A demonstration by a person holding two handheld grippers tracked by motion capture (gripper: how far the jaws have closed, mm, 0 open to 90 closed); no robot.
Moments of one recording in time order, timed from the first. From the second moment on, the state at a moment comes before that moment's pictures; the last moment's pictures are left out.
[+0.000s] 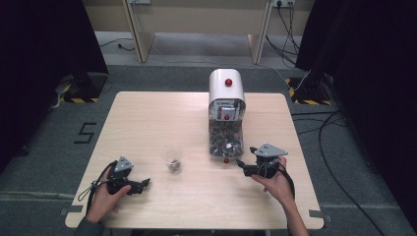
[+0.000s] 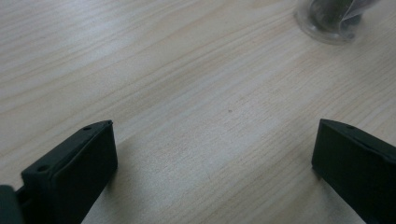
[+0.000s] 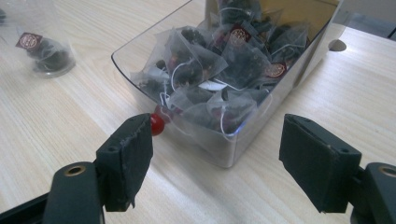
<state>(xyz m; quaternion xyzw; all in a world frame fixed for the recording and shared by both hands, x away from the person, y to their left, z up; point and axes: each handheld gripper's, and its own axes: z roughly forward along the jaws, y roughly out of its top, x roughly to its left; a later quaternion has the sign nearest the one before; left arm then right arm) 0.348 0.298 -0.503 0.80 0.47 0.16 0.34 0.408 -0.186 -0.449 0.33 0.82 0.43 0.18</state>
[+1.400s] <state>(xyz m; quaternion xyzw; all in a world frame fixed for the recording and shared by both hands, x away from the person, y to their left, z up) 0.348 0.297 -0.503 0.80 0.47 0.16 0.34 0.380 -0.204 -0.467 0.35 0.83 0.39 0.18</state>
